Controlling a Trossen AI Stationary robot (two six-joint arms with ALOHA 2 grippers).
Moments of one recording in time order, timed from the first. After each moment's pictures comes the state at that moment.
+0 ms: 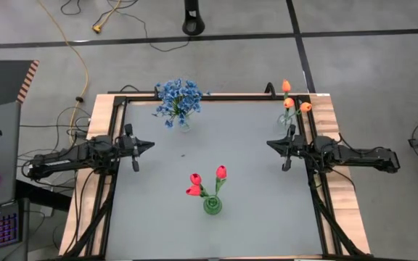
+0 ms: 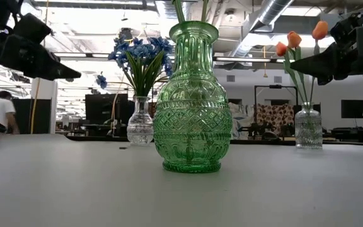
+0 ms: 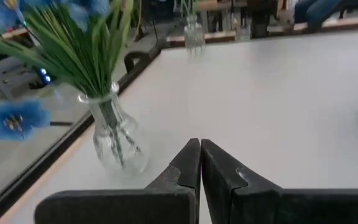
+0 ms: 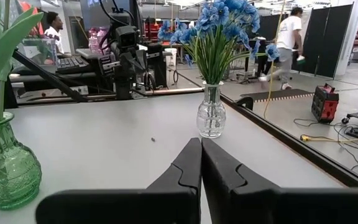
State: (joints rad) left arm 0.14 0.00 0.14 -0.35 -0.17 0.12; right arm -0.05 0.04 0.01 0.03 0.21 -0.01
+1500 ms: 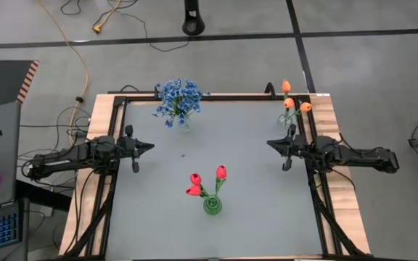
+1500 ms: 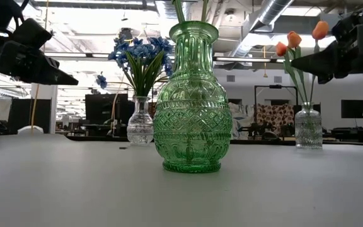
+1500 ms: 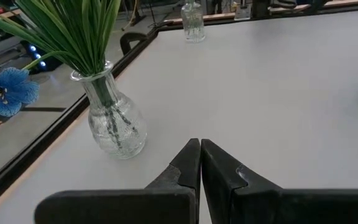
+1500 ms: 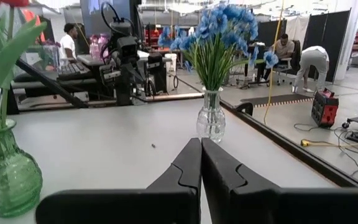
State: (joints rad) left arm 0.14 0.00 0.14 -0.43 -0.17 0.11; right arm -0.05 0.02 0.01 0.03 0.21 -0.01
